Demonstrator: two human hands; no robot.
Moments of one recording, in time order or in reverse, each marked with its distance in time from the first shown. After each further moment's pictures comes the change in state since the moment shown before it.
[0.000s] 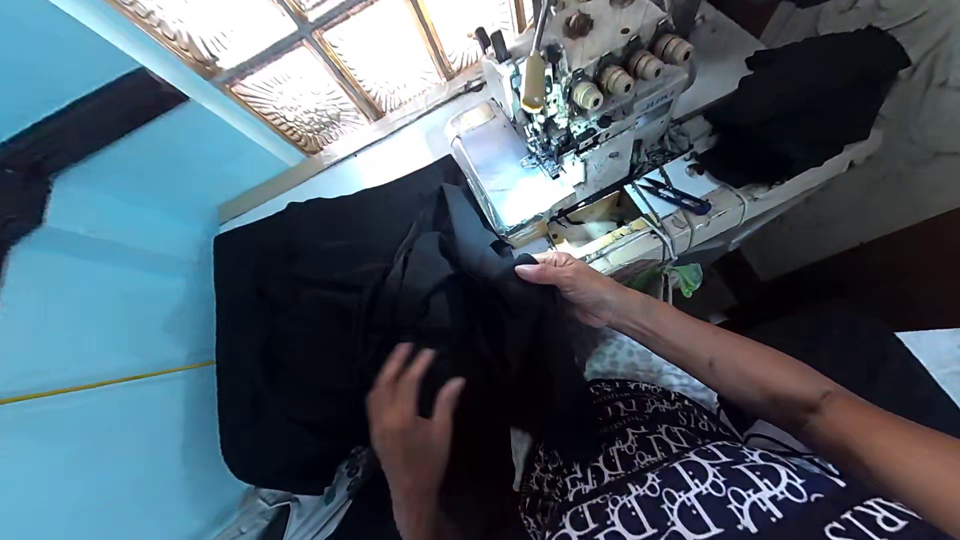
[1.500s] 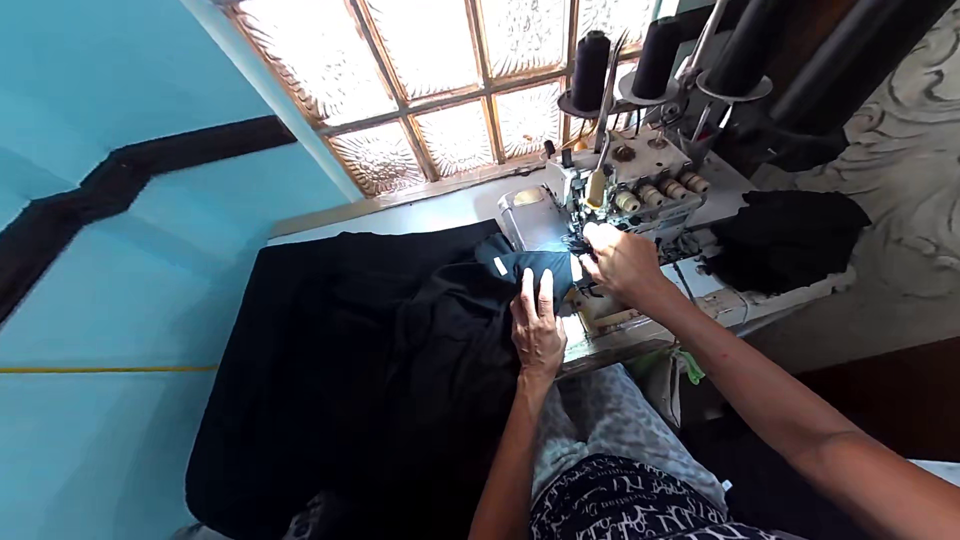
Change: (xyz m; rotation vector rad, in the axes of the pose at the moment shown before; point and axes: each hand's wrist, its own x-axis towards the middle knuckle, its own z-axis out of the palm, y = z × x) left_hand 0.135 0.057 0.187 -0.029 0.391 0.127; right_hand 0.048 -0.073 -0.045 -1.883 0.527 -0.493
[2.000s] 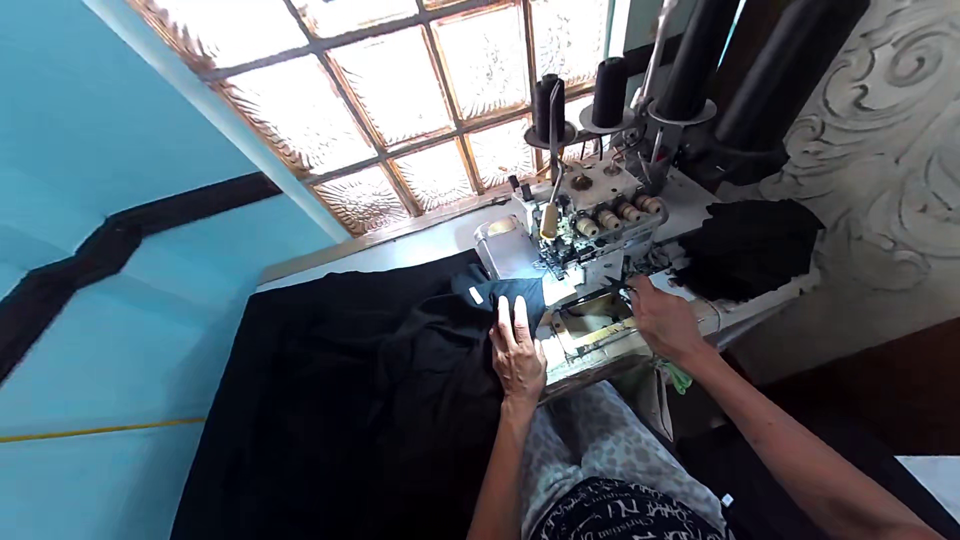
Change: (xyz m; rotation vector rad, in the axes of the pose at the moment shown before) left_hand 0.002 0.001 -0.003 0.101 -0.031 0.042; right_hand -0.076 0.058 -0.007 0.081 -0.068 0.315
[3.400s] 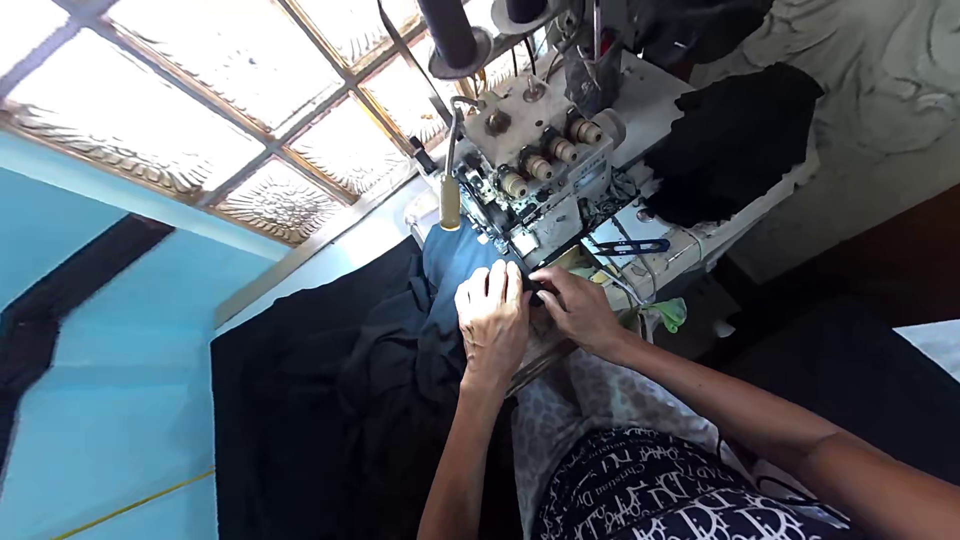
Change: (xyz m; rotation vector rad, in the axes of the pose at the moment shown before) left_hand 0.059 0.035 -0.034 0.160 -0.316 0.470; right_hand -0.013 -0.035 0.060 0.568 0.229 -0.172
